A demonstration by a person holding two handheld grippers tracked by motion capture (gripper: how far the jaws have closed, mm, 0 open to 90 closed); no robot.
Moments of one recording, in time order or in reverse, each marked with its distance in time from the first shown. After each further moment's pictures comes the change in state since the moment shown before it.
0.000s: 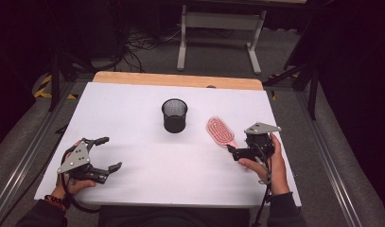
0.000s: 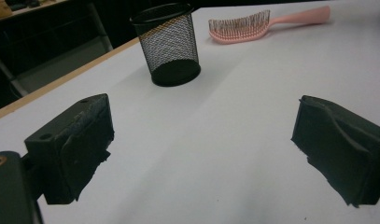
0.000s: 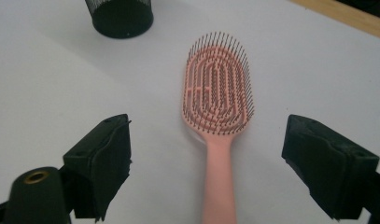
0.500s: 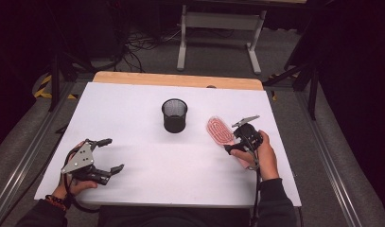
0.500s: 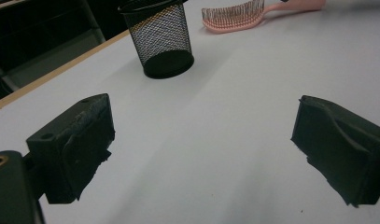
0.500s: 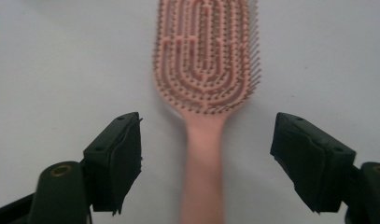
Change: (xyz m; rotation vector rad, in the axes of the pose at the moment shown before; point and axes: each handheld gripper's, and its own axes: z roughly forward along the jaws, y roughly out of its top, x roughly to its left) left arm -0.002 -0.001 0.004 0.030 -0.011 0.016; right arm -0.015 0.008 0.056 0.280 -0.022 0.014
